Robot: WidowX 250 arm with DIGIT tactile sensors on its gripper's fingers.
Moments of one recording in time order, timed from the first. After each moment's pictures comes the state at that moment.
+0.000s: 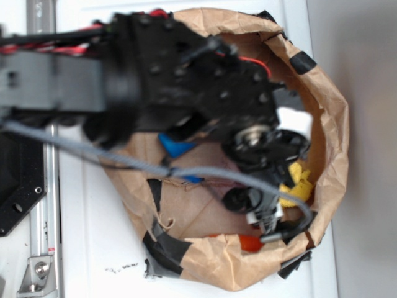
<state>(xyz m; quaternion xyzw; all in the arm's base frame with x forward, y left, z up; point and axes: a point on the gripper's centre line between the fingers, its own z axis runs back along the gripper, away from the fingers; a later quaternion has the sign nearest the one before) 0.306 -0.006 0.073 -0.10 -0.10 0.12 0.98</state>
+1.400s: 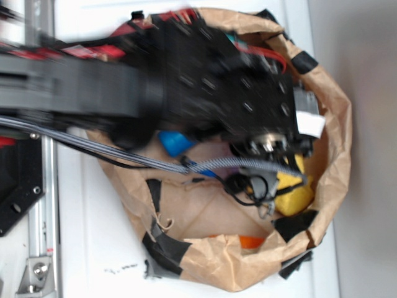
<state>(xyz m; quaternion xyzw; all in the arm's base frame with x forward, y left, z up) 0.298 0.010 0.103 -0.02 -0.10 0.05 0.99</state>
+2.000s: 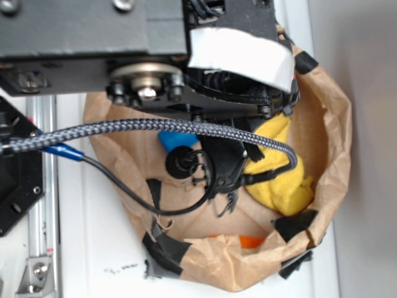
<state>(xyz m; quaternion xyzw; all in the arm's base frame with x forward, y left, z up) 0.266 0.017 0.179 0.00 -0.14 0.07 0.99</state>
